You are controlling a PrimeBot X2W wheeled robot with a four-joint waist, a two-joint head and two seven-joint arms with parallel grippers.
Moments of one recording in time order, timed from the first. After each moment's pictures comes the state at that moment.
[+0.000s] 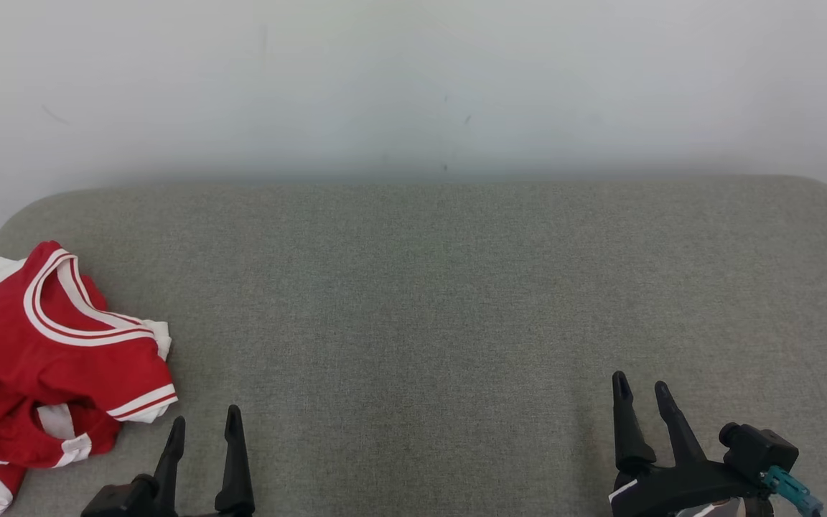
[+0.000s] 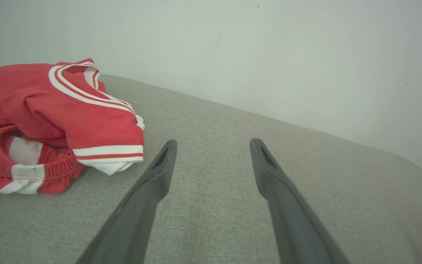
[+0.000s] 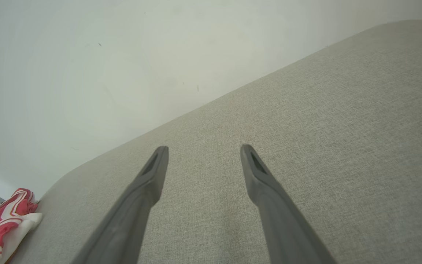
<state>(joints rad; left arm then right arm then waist) -0.01 0.05 -0.06 0.19 -0.37 -0.04 -0.20 -0.09 -0.05 -0.01 0.35 0.47 0.13 -0.20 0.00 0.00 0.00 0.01</state>
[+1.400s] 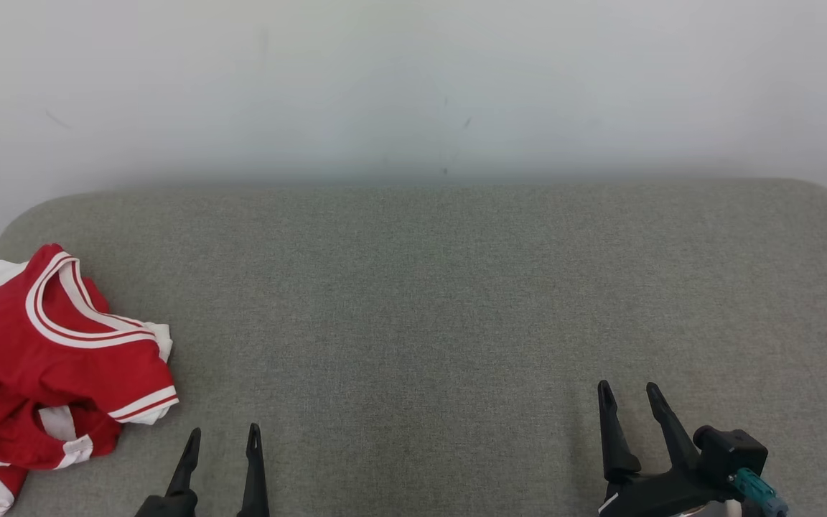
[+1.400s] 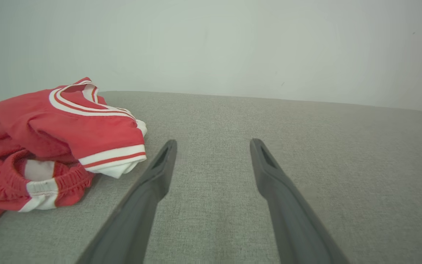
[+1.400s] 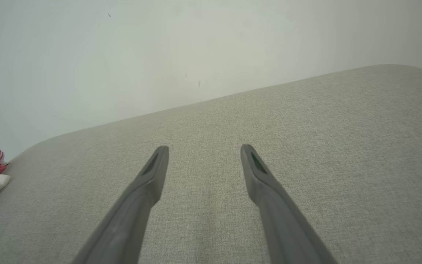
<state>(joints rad) -0.01 0.05 -0.09 0.26 -0.16 -0.01 -0.26 -0.11 -0.05 -0.01 0.43 0.24 0.13 -0.26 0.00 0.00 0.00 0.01</state>
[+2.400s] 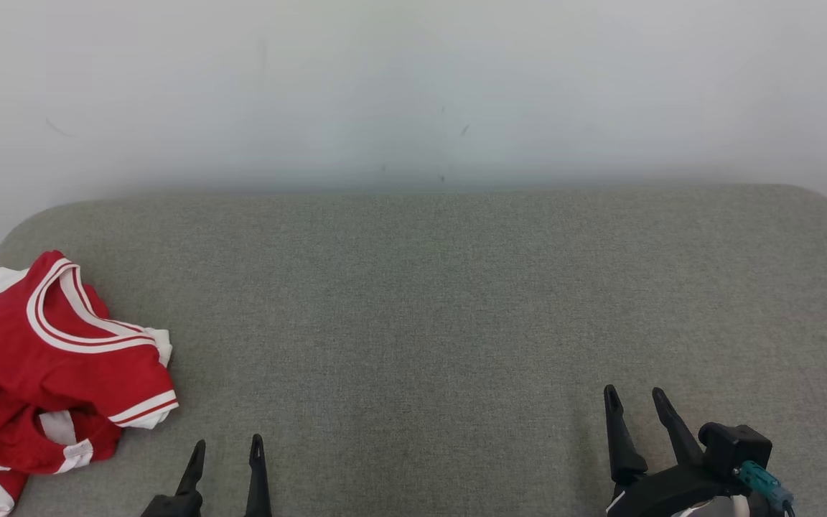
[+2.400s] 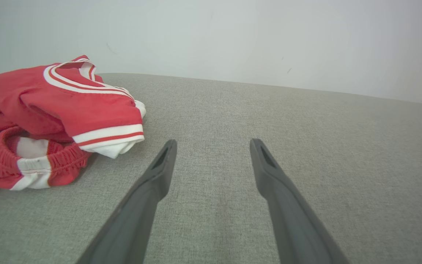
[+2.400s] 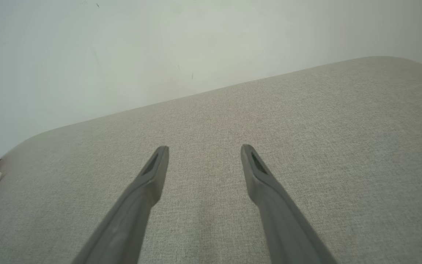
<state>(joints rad) -0.05 0.06 -0.12 0.37 -0.22 0.02 -0.26 -0.10 -0.05 -0.04 0.41 0.24 0.13 -0.18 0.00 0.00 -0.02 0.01</state>
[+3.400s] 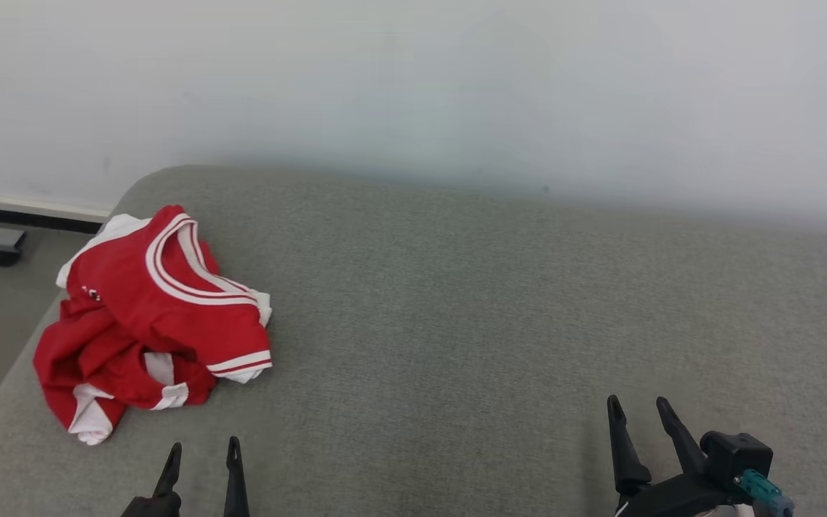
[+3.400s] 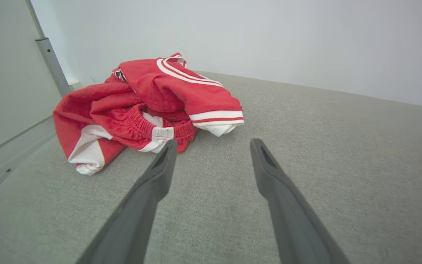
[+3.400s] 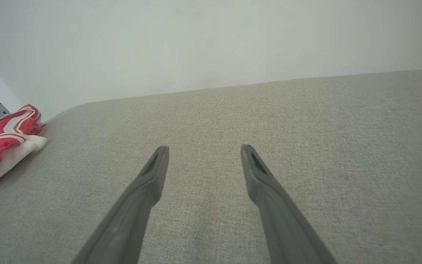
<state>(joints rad) -0.05 0.09 -0.10 0.38 -0.22 0.04 -0.26 -0.07 -0.05 -0.05 0.39 0.21 0.13 -0.17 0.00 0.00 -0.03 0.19</state>
